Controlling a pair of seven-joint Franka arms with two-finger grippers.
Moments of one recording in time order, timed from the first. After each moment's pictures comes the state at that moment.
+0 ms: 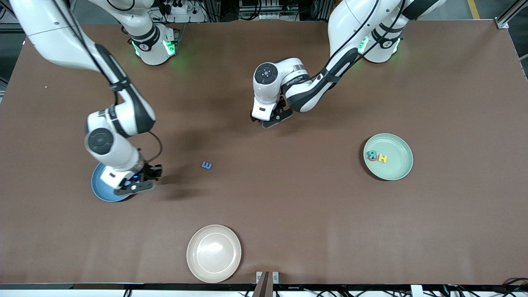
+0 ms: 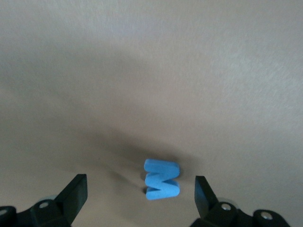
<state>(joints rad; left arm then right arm) -0.48 0.69 -0.53 -1.85 0.35 2.38 -1.67 -0.19 0.52 0.31 -1.90 -0.33 2.43 0.08</state>
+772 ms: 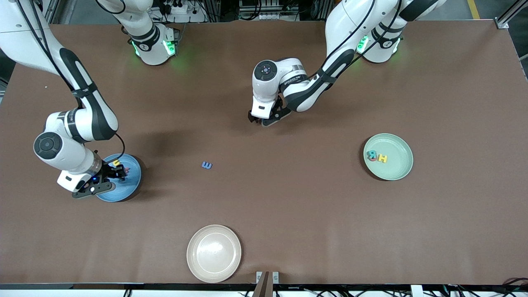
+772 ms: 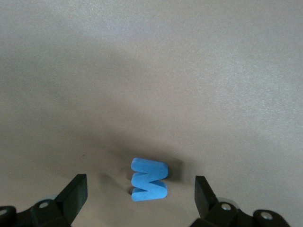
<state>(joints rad) -0.48 0.70 -0.53 -1.87 0.41 2.45 -1.78 -0.36 0.53 0.32 -1.91 -0.33 2.43 -0.13</state>
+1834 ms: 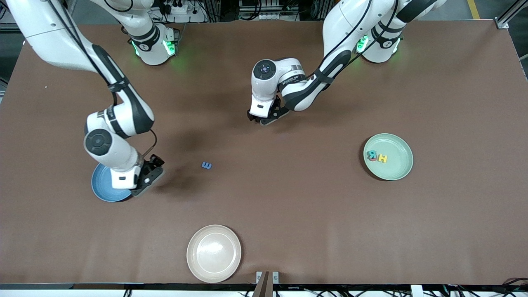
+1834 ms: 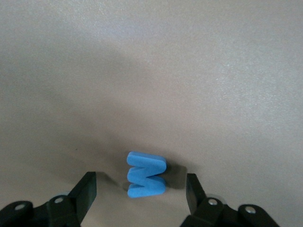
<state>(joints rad) -0.50 0.72 -0.52 -1.87 0.43 2.48 -1.79 -0.15 0.53 0.36 -1.91 -0.33 2.43 -0.45</state>
